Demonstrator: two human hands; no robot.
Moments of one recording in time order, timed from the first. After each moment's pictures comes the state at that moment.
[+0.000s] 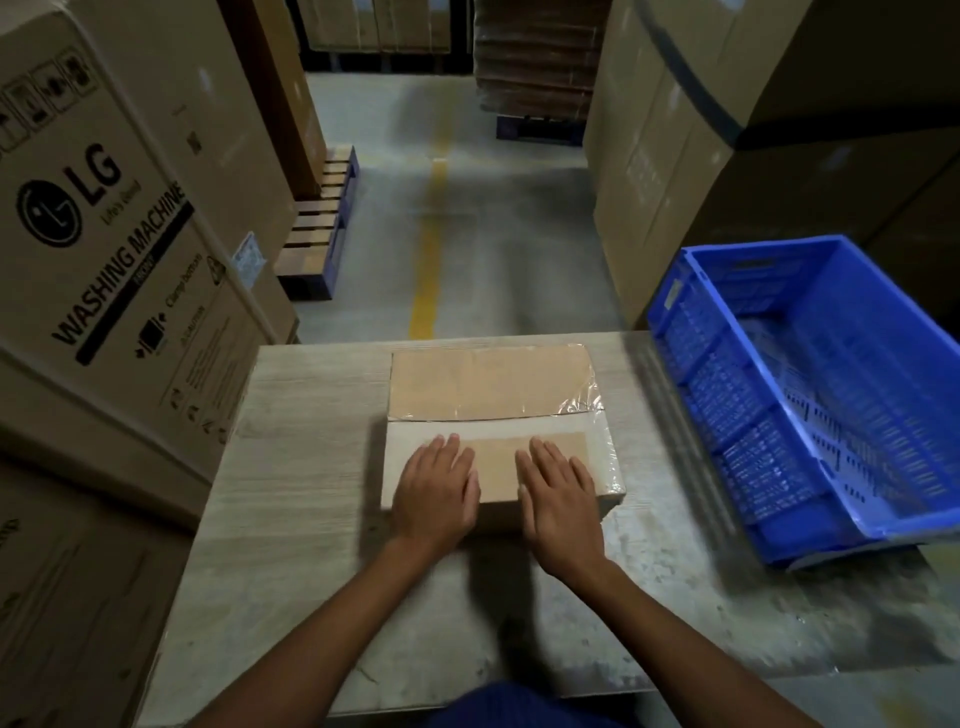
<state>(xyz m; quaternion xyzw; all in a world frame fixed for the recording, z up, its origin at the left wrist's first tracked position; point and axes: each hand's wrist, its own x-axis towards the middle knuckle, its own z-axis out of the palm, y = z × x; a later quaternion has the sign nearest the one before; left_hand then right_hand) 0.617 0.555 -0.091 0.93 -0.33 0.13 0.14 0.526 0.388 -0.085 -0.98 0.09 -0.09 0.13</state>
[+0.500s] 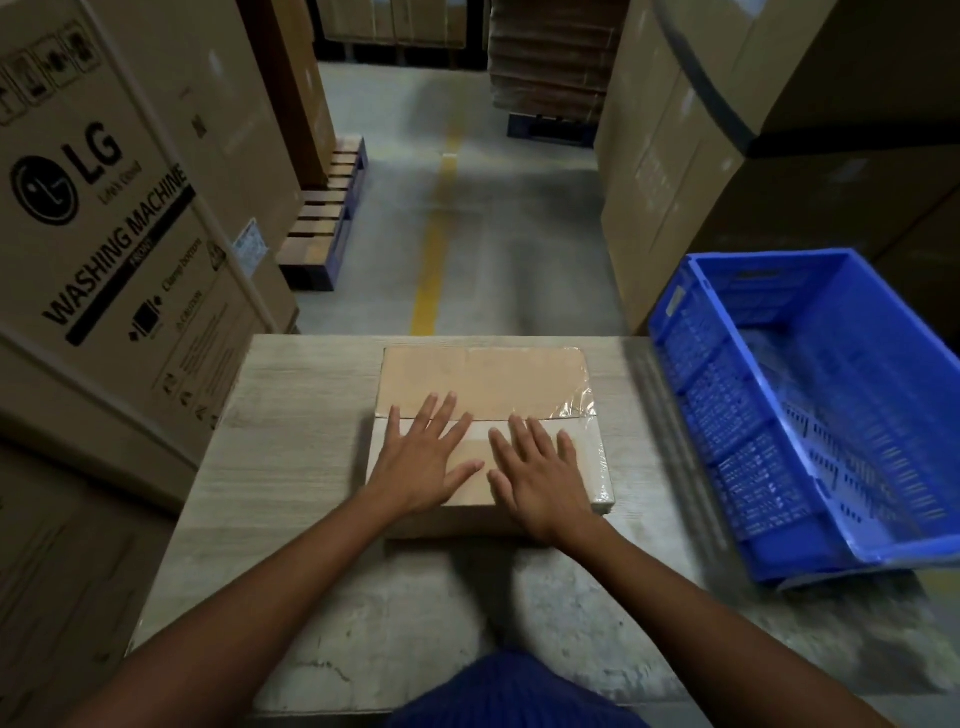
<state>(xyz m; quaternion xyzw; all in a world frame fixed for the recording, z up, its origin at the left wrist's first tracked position) 0.666 0.549 -0.074 0.93 -0.35 -0.08 0.02 0.569 0.363 -0.071 -1.00 0.00 0.06 0.07</state>
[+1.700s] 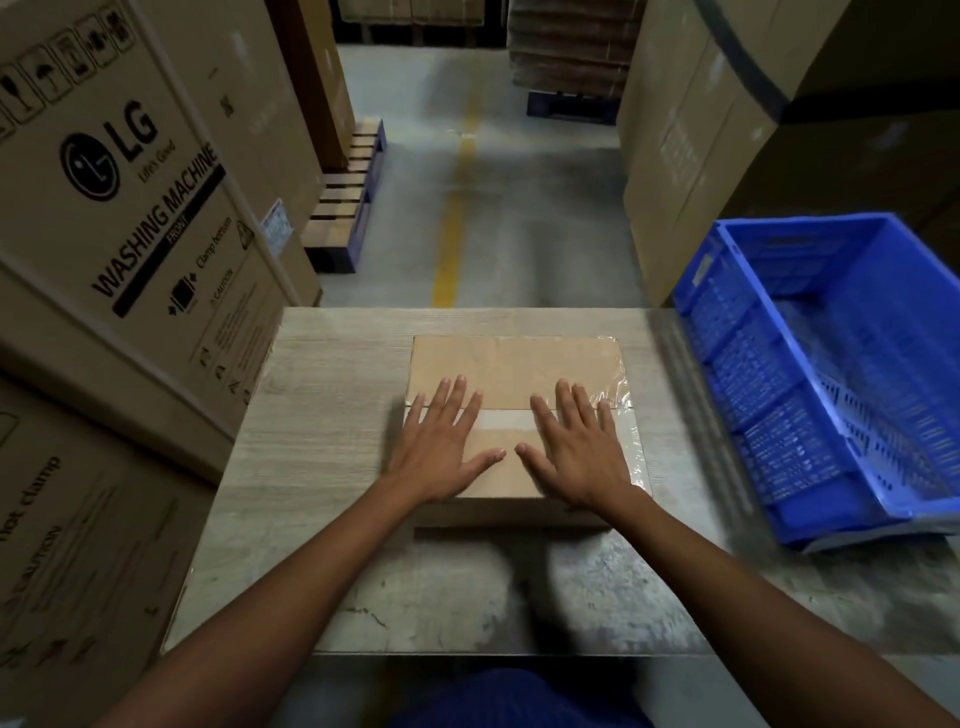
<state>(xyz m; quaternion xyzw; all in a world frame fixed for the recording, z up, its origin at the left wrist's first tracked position) 0.628 0.574 -0.070 0.94 -0.31 -0.09 0.05 0.548 0.361 -0.069 -1.00 0.04 0.05 0.06</state>
